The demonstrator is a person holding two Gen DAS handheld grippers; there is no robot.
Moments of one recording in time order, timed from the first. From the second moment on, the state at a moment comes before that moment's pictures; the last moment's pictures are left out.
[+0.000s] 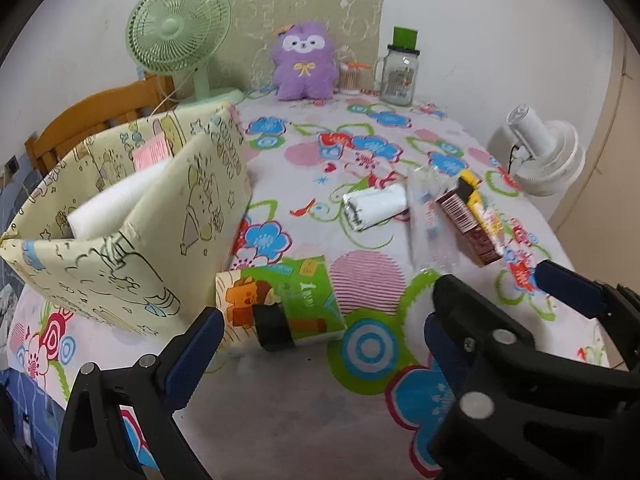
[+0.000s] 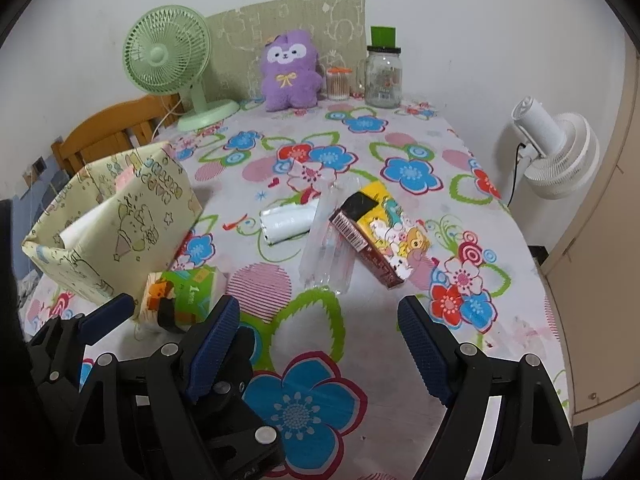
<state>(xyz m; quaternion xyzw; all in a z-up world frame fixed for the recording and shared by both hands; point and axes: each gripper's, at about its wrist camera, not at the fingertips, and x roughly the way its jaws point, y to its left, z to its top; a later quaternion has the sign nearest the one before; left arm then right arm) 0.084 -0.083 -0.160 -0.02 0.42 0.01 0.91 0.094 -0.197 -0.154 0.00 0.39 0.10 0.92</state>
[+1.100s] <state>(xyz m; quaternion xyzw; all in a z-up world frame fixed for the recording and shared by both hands) 0.101 -0.078 -0.182 -0.04 0.44 0.02 0.90 0.118 -0.199 -0.182 0.00 0.41 0.09 0.91</state>
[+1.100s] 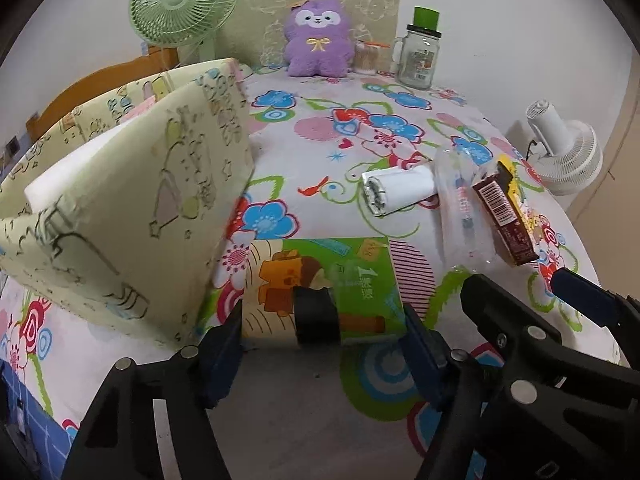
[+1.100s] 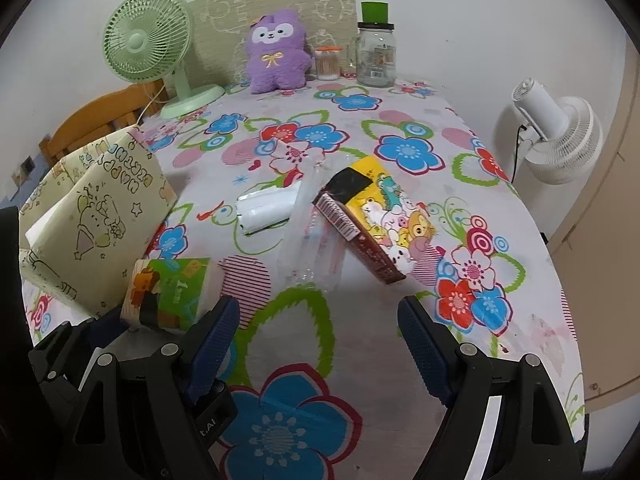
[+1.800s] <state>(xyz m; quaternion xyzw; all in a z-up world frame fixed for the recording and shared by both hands) 0.145 -0.107 -0.170 -0.01 0.43 -0.02 0.90 0.154 -0.234 -0.176 0.02 0.41 0.05 0.91</state>
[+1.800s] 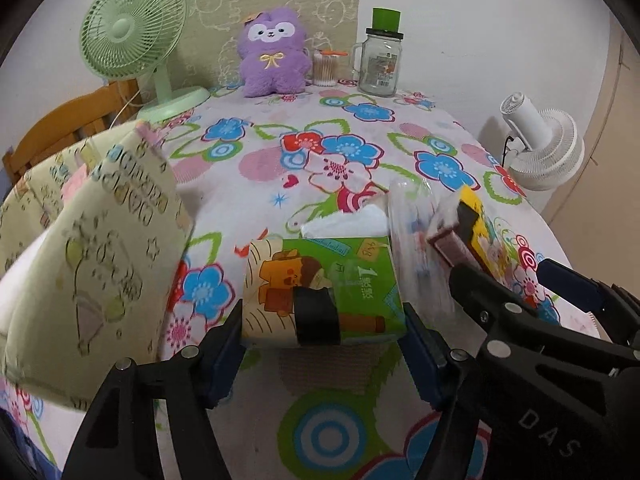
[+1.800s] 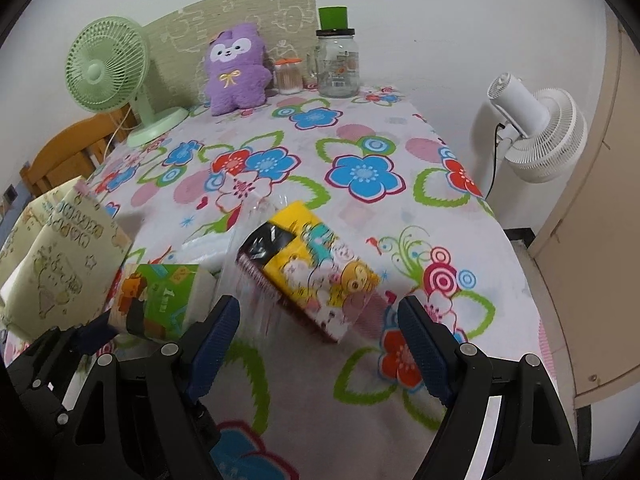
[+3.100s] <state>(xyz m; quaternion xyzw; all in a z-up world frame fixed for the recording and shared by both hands) 0.148 -0.113 -0.169 0.03 0.43 -0.06 0.90 0.179 -0.223 -0.184 0.03 0.42 0.09 0.90</state>
